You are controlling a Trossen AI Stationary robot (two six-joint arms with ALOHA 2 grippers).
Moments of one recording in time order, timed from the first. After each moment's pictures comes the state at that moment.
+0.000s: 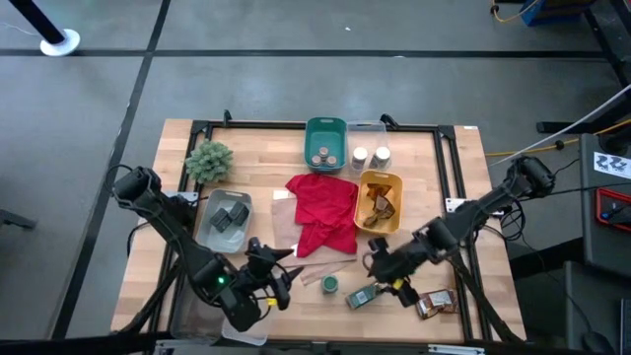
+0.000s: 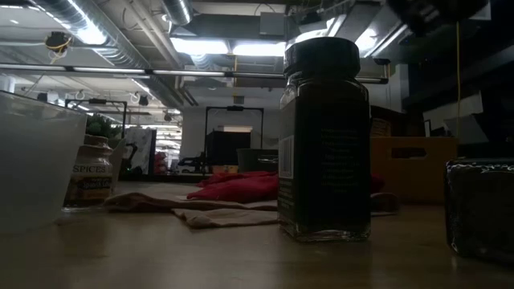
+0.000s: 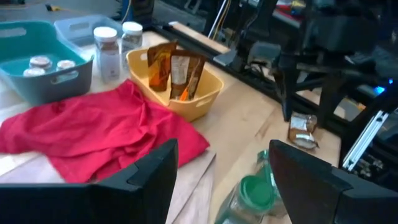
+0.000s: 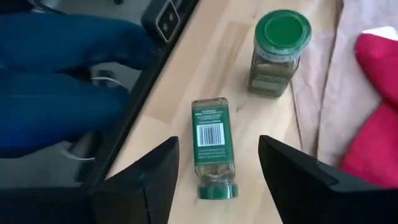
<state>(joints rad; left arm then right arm) -0.76 1.68 1.32 -0.46 -1.13 -1.08 0.58 1.42 1.07 -0.51 -0.08 0.20</state>
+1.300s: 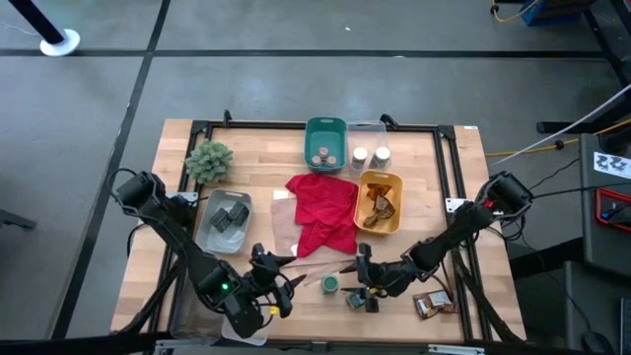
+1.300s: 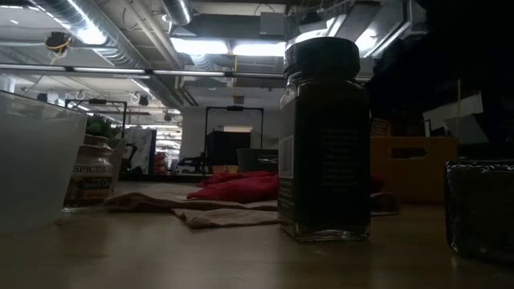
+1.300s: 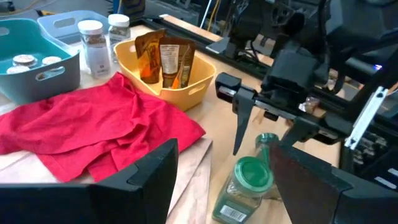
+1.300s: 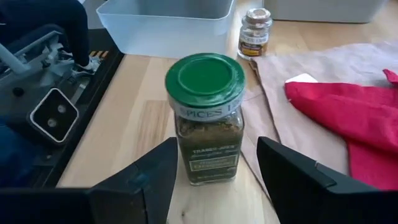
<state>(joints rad) -0.77 1.74 1.32 -0.41 -1.11 -1.02 0.65 1.71 0.77 0.41 0.43 0.36</state>
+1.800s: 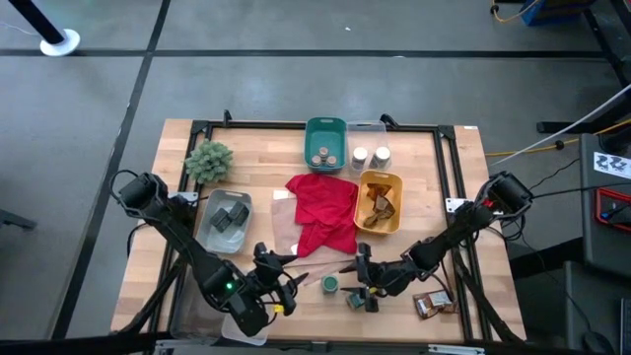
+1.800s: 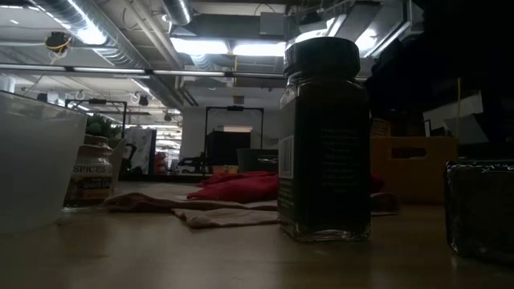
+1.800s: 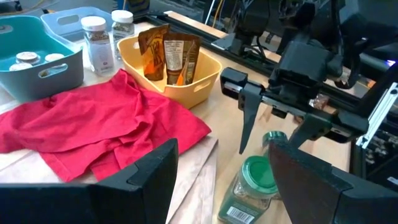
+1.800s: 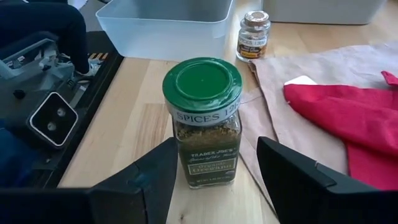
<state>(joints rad) -0.75 1.76 1.32 -0.41 -1.10 -1.02 0.65 1.71 0.77 0.42 0.43 0.36</state>
